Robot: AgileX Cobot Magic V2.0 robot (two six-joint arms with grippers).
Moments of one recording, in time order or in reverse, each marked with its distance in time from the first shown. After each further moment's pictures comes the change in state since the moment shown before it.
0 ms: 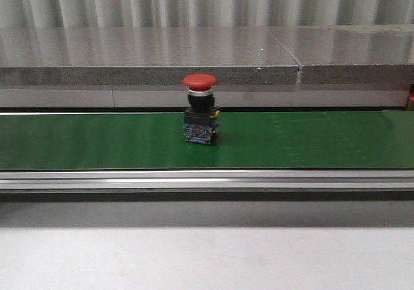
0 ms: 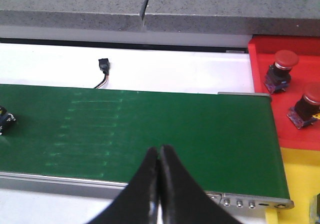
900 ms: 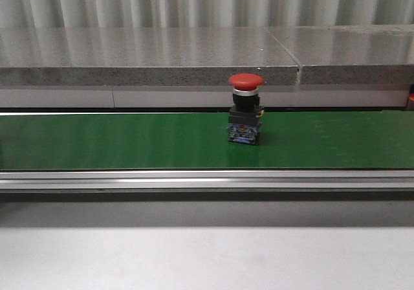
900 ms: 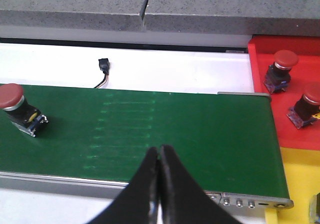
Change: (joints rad) left arm -0.150 -0.463 0.085 -0.015 -0.013 0.051; right arm 0.000 0.000 0.000 0.000 0.000 0.000
